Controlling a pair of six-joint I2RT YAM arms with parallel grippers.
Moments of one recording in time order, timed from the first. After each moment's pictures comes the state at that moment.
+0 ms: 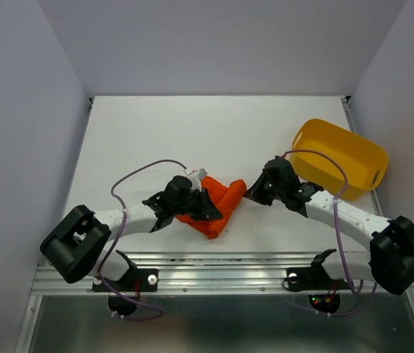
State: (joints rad) left arm -0.76 1.37 0.50 0.27 0.39 -0.85; right arm 0.59 1.24 0.71 -0.23 -0.01 1.08
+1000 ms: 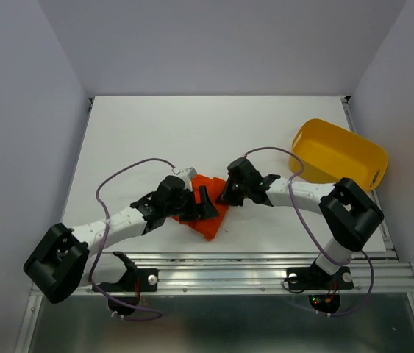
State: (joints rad) left arm -0.73 1.21 0.49 0.04 0.28 -0.79; right arm 0.76 1.66 0.91 -0.12 -0.04 1.07
